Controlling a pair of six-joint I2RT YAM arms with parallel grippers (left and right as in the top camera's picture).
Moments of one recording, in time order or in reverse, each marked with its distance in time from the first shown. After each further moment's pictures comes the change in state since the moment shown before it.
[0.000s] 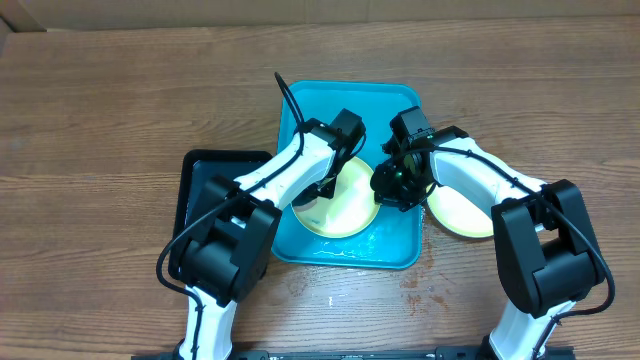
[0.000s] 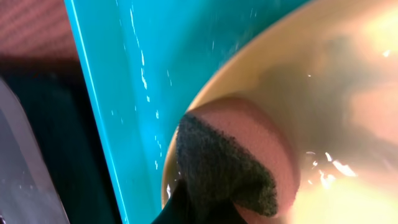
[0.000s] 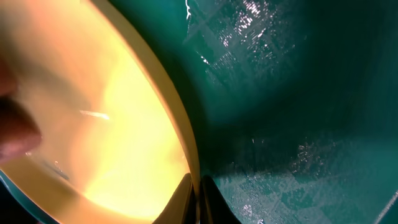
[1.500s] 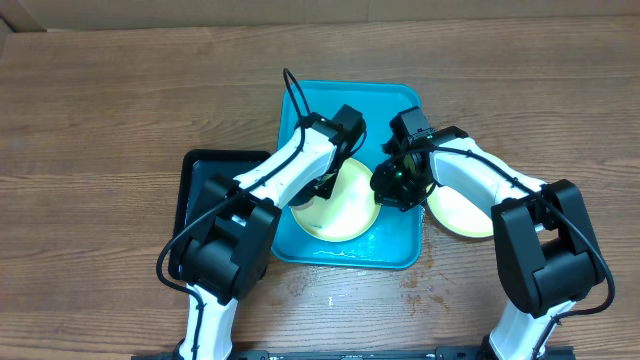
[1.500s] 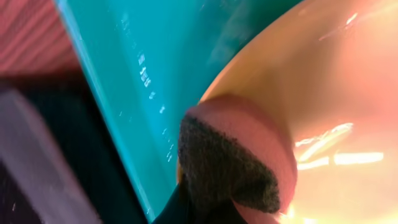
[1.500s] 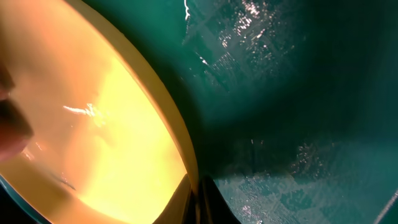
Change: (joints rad) left arm 0.003 0.010 0.051 -0.096 -0.005 0.129; right arm 0.001 0.000 0.000 0.006 0.004 0.002
